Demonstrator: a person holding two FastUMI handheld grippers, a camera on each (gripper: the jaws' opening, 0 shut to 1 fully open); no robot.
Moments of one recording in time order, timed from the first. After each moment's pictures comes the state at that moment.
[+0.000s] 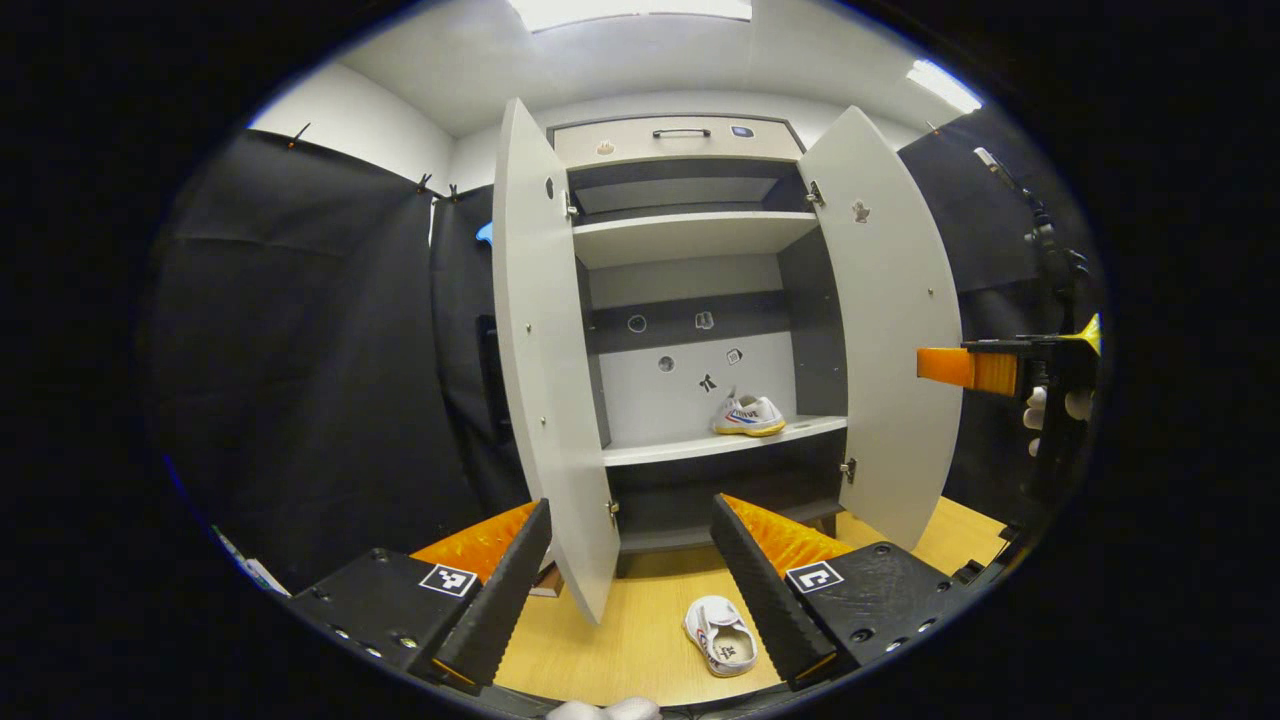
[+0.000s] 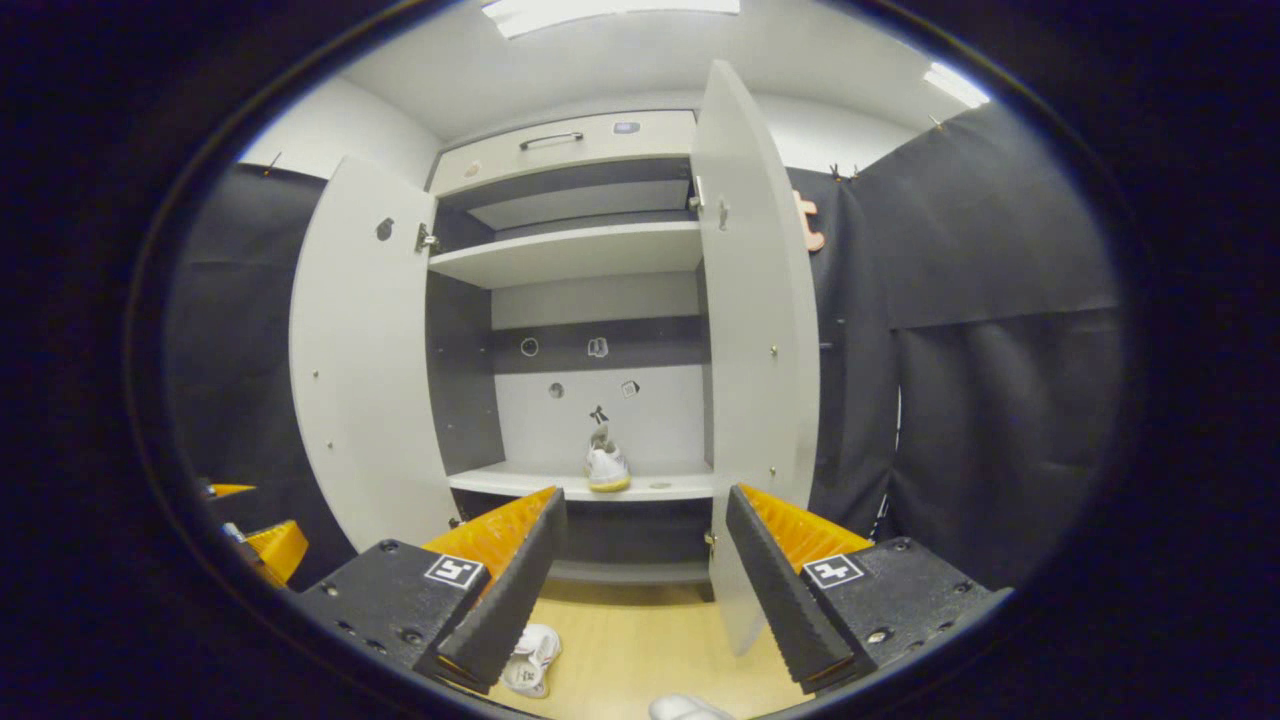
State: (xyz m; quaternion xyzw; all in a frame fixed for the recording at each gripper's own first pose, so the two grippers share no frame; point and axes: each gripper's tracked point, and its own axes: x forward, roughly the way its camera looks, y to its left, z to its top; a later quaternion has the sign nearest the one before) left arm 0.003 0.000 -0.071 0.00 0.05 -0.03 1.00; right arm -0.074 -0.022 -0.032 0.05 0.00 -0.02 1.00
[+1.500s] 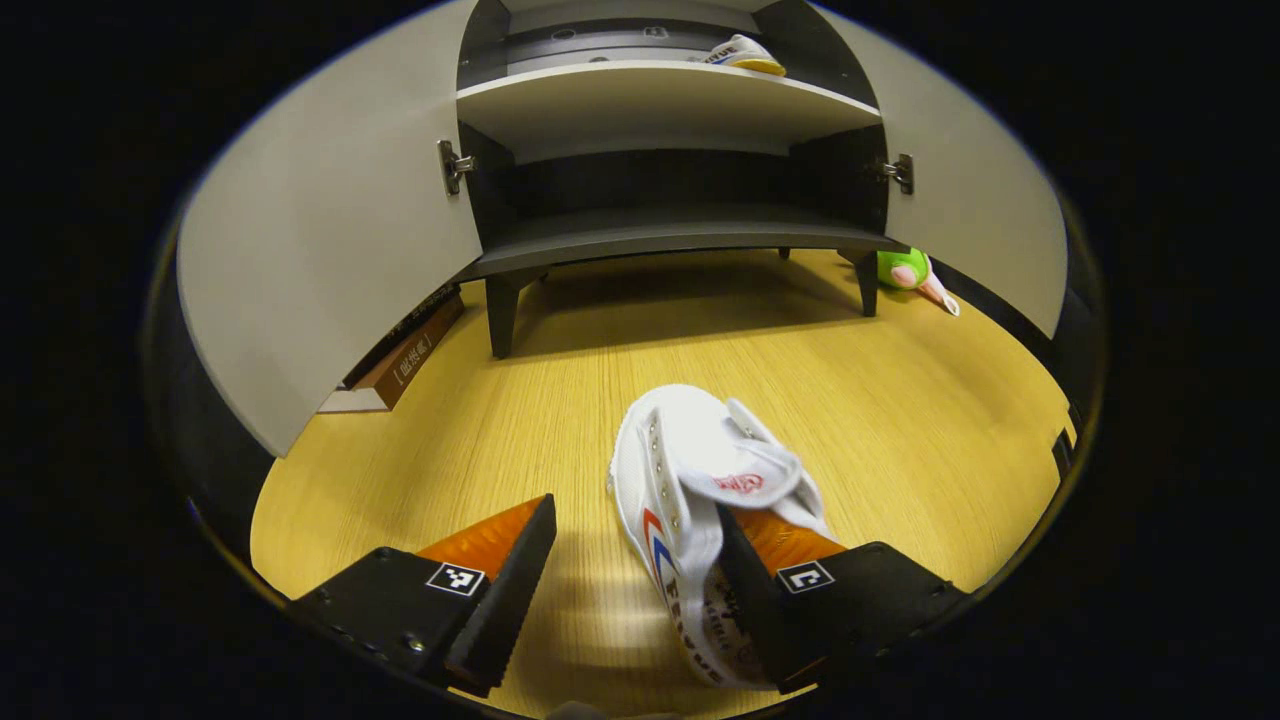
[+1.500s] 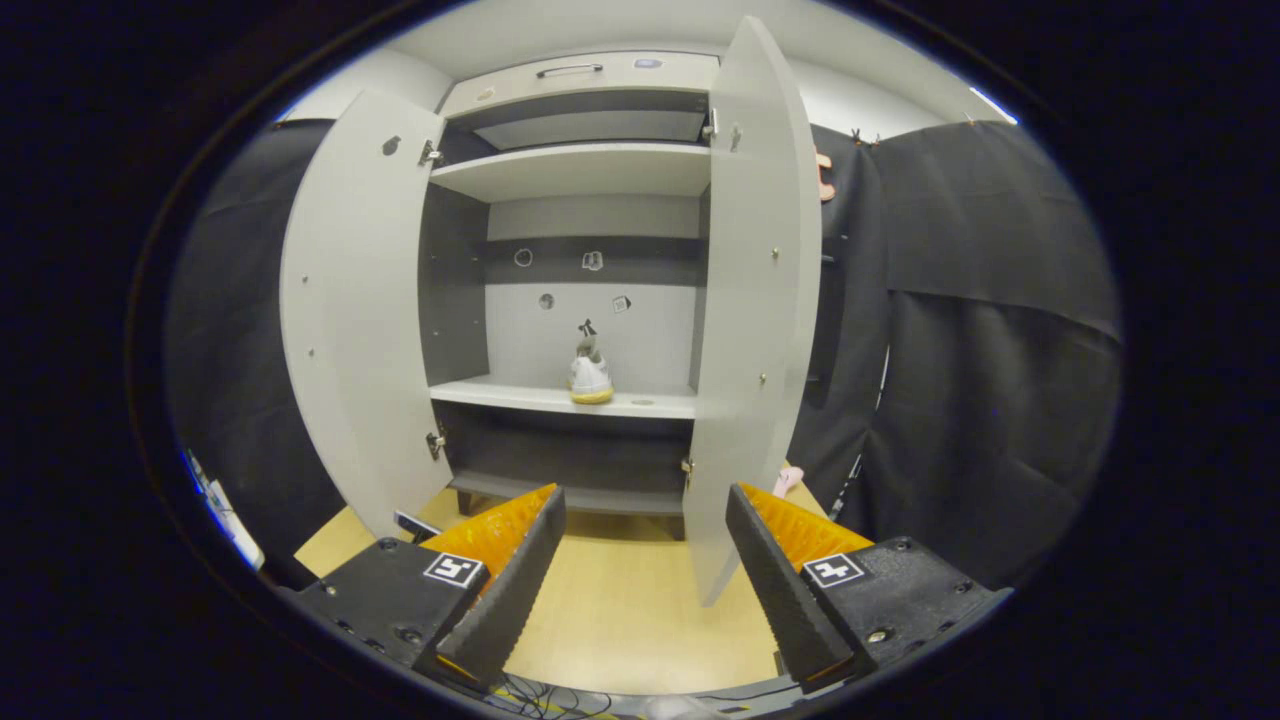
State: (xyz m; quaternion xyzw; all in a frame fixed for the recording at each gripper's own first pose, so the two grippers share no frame) left arm 0.121 -0.084 -0.451 0.00 0.33 -0.08 0.94; right arm -0.079 -0.030 -0.092 0.00 0.12 -0.03 0.99
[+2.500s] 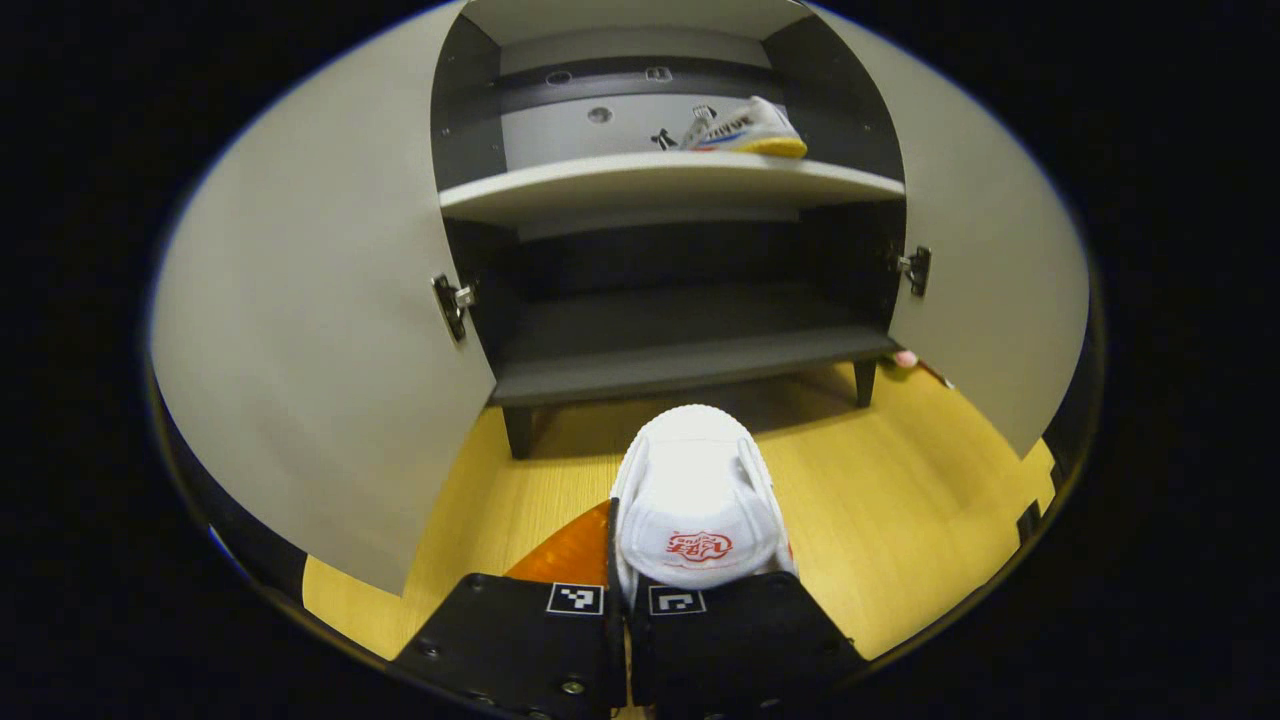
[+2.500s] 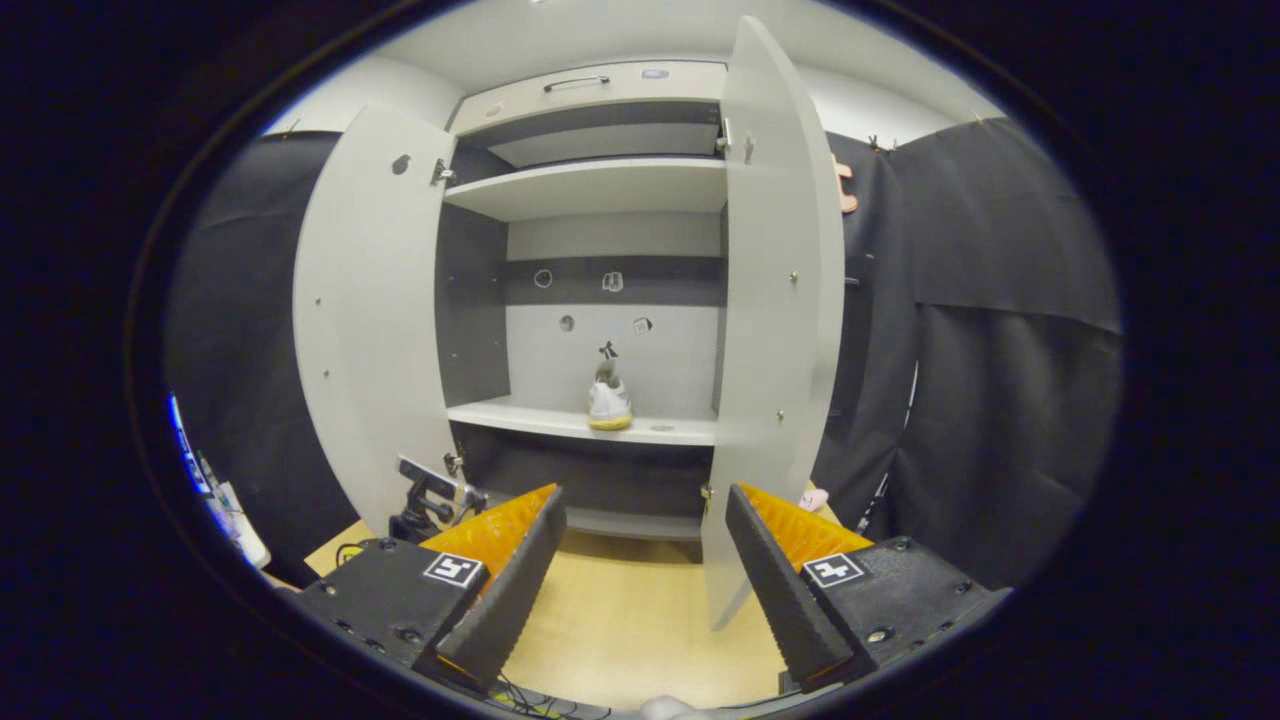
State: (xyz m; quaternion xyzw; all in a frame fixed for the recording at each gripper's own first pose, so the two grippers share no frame) left arm 0.165 -0.084 -0.300 0.00 0.27 -0.06 0.96; right arm -0.061 -0.027 -0.071 0.01 0.08 0.03 1.00
